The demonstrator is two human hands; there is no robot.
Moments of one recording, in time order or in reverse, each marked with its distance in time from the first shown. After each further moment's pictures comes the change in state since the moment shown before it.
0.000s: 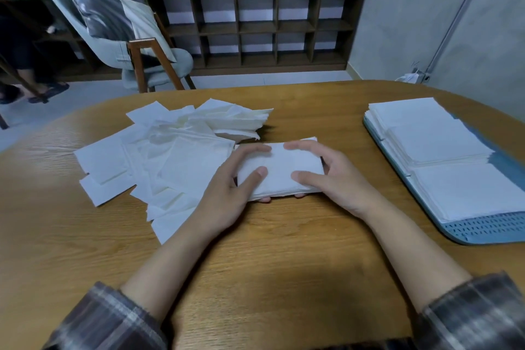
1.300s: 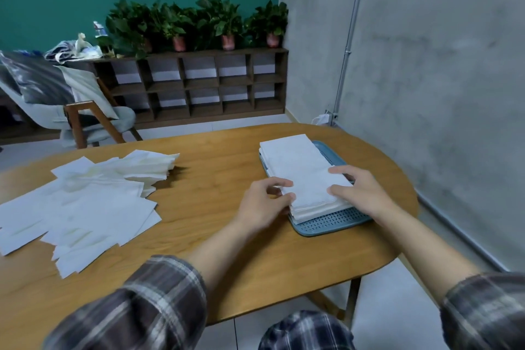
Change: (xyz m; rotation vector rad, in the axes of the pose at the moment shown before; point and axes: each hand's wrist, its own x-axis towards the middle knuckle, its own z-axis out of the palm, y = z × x) left_hand 0.031 0.071 0.234 0.122 -0.167 -0.128; right_hand -0.144 0.014 -0.228 -0.313 0.477 0.278
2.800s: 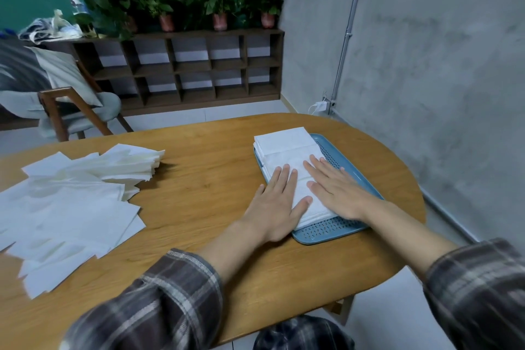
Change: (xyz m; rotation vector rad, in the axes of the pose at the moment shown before) left_hand 0.035 -0.014 0.028 0.834 -0.345 0.126; right_hand 0.040 0.009 0.027 -0.695 -0.371 -0.203
